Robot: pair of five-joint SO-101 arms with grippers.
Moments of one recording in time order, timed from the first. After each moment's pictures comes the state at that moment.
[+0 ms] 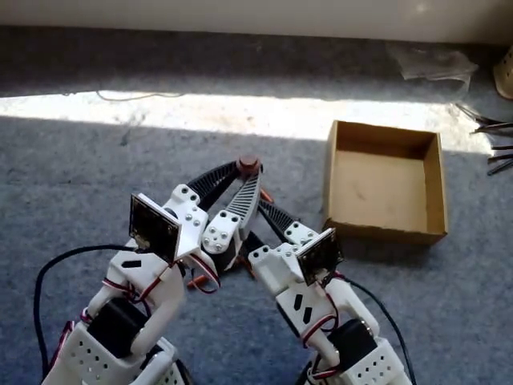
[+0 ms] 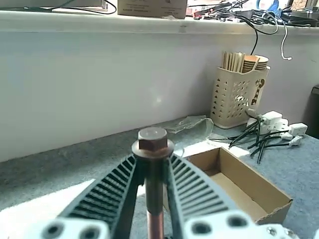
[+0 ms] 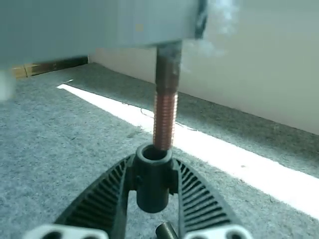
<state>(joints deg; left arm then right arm) 30.7 -83.3 66.2 25.2 8.4 -39.5 -104.0 95.6 18.1 3.5</state>
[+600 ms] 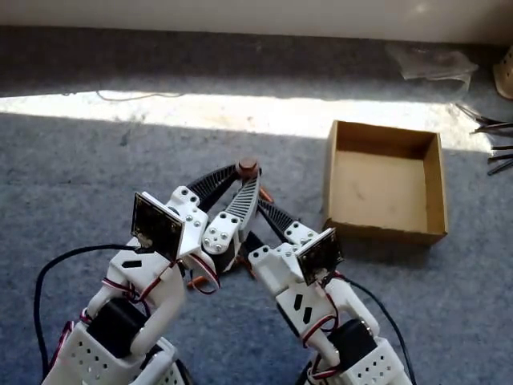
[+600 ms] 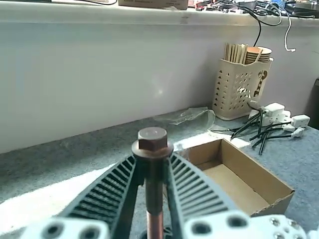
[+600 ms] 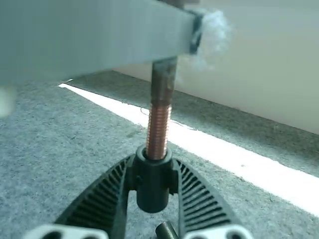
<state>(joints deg) 30.5 -83.4 66.2 27.6 8.3 -39.5 -103.9 95.6 18.2 3.5</state>
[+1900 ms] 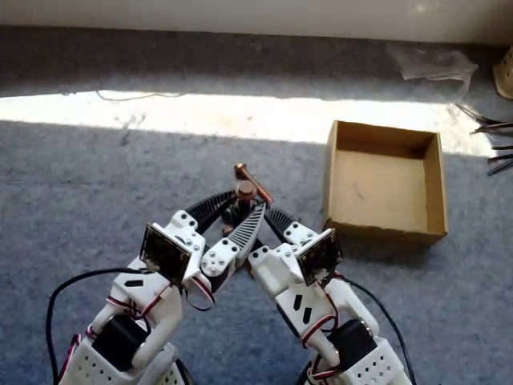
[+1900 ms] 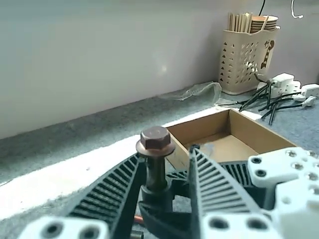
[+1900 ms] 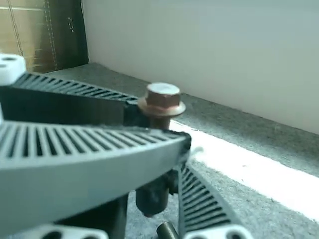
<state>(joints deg) 30.3 -101.9 82.3 32.7 4.1 -39.6 -104.0 95.7 18.2 3.4</state>
